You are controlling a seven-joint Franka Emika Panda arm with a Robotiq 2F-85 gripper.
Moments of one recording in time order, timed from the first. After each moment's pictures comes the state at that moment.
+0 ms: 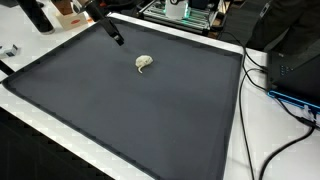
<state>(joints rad) -0.17 0.37 -0.15 -2.11 0.78 2.11 -0.10</state>
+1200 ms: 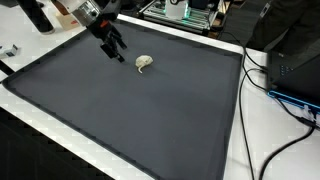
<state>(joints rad) -0.06 0.53 -0.14 -1.90 0.51 2.08 0.51</state>
